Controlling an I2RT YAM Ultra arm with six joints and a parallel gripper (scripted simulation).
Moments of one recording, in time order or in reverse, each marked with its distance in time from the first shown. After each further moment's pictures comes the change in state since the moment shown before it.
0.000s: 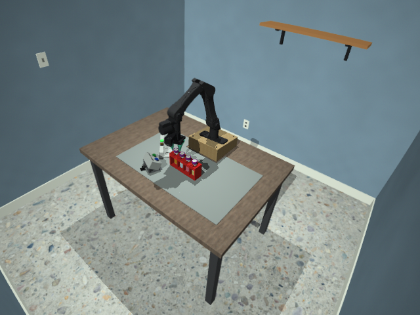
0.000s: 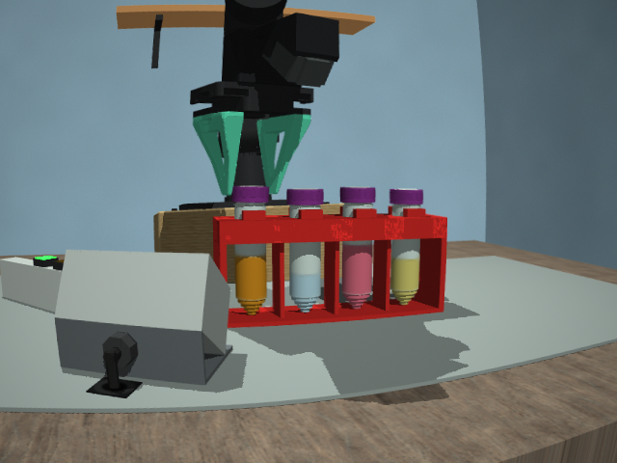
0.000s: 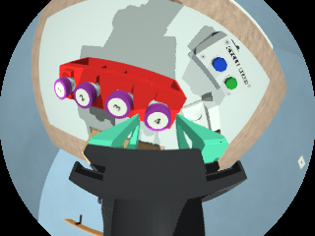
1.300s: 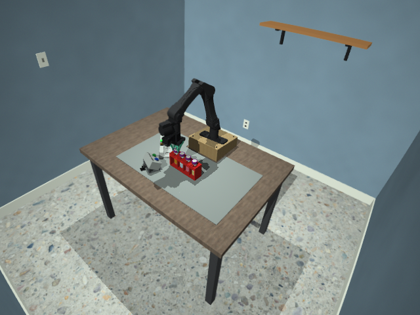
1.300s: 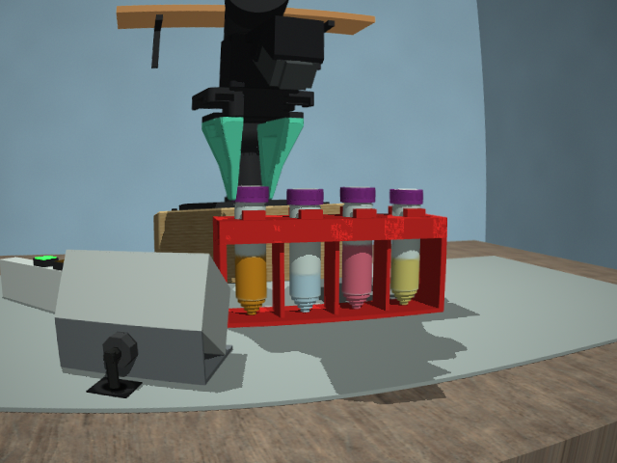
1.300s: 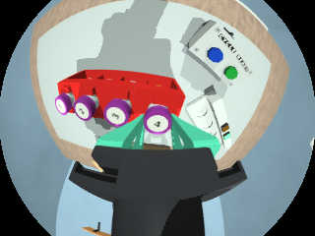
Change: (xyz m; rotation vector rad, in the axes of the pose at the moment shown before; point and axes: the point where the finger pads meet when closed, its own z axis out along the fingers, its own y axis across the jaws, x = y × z) arm -0.001 0.000 0.005 0.002 -0.004 0.164
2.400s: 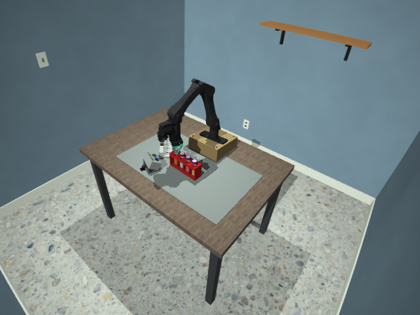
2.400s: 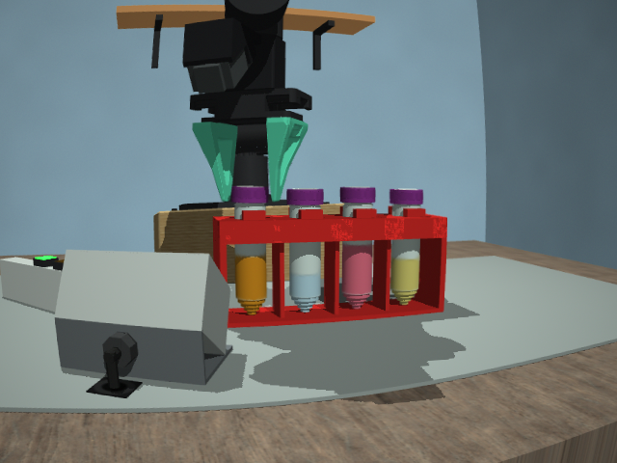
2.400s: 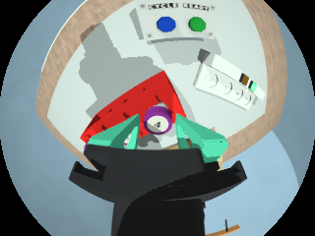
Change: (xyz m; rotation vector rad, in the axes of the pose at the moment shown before) arm 0.000 0.000 0.002 0.000 0.000 0.707
